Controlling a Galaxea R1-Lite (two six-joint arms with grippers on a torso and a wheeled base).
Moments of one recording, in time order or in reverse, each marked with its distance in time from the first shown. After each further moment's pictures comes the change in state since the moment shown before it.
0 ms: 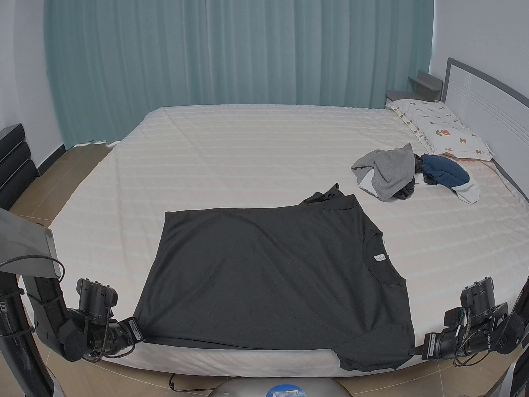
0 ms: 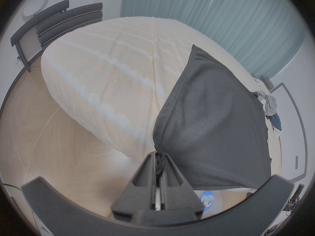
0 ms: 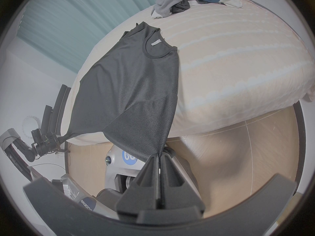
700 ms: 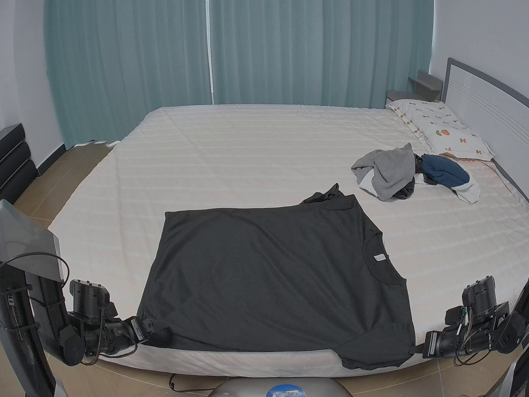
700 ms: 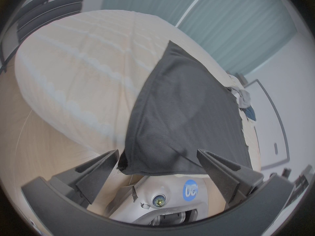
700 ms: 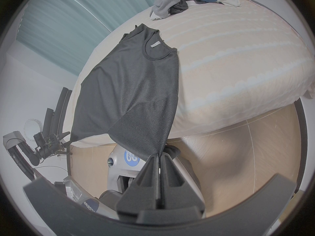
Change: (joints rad) left arm 0.062 0.075 0.080 -0.249 -0.290 0.093; right arm -0.012 -0.004 0.000 -0.005 0.015 0.011
